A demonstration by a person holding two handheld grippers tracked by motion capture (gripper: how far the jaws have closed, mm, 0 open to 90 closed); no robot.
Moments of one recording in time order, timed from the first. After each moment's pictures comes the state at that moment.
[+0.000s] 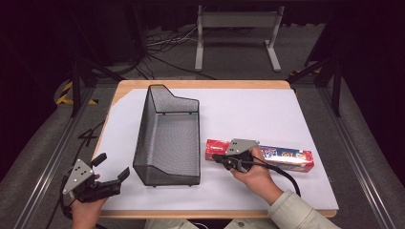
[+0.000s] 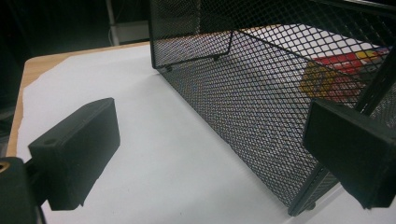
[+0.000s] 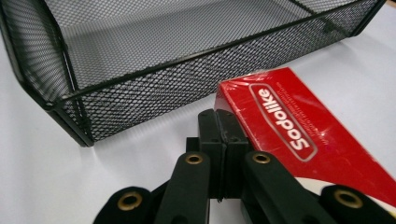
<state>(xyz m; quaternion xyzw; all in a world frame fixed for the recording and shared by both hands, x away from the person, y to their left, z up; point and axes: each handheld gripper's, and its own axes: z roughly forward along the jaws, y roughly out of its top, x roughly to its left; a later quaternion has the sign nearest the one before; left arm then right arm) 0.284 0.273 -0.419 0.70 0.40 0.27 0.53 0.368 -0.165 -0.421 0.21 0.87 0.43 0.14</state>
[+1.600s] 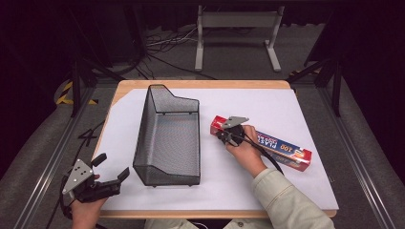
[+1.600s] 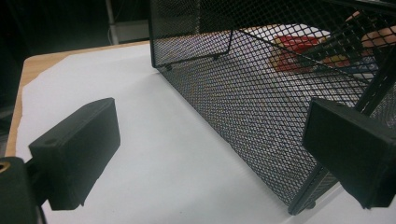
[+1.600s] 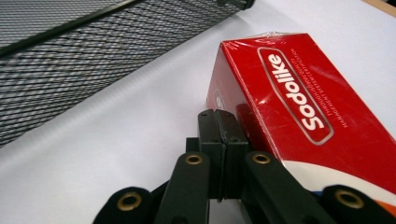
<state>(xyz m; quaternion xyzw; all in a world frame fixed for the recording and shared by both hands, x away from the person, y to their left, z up) 0.284 0.274 -0.420 0.70 0.40 0.26 0.53 0.451 -0.162 -0.431 0.32 0.85 0.36 0.20</state>
